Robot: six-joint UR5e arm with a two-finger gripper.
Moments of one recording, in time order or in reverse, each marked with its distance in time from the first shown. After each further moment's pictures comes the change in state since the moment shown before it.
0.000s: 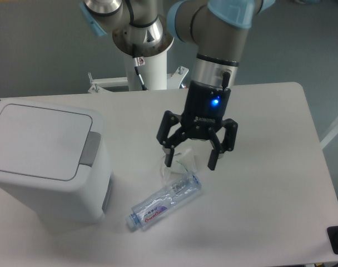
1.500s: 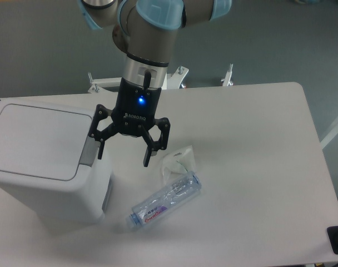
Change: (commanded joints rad) arm -0.143 0.063 -0.118 0.005 0.120 0.009
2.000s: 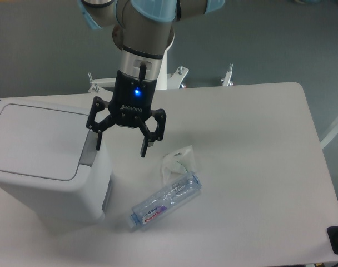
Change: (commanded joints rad) arm -0.008 0.031 -0.035 -0.003 0.003 -0.009
